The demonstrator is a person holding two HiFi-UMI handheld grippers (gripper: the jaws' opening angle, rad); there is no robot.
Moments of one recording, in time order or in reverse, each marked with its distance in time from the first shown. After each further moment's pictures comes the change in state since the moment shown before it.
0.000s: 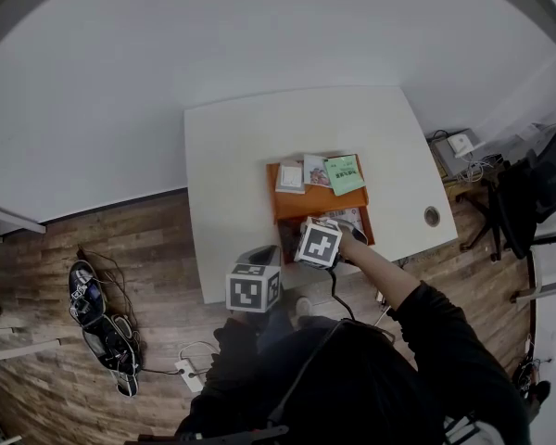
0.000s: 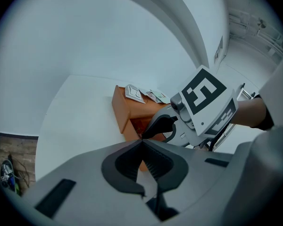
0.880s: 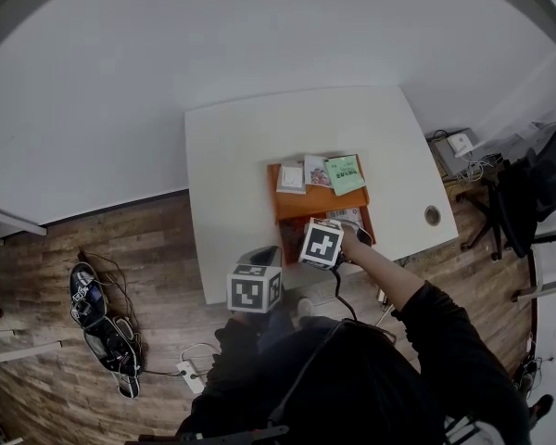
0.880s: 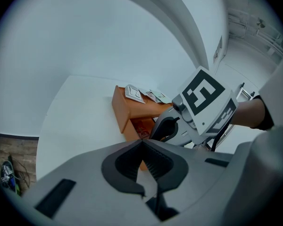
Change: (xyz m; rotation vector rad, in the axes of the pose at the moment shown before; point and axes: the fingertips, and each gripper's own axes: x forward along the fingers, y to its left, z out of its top) left arm -0.002 0.001 -0.002 0.005 0.000 -0.002; right arm -0.002 0.004 -0.015 0.014 0.068 0.017
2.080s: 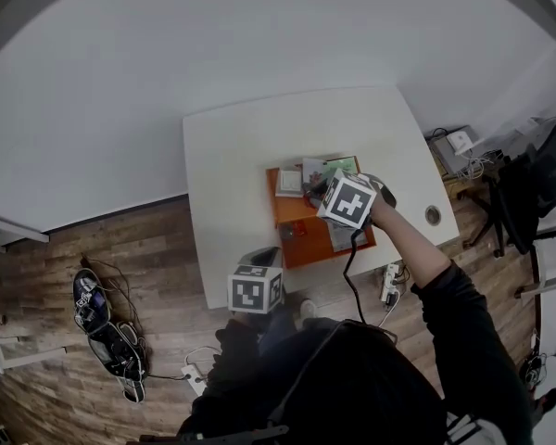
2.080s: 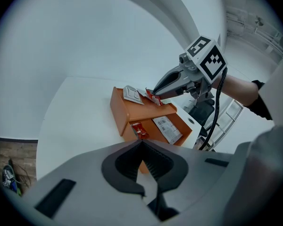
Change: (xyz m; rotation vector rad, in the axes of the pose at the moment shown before) left arm 0.003 -0.001 0.008 0.027 0.010 -0.007; right arm -0.114 -0.102 0.025 0.006 -0.129 -0.282
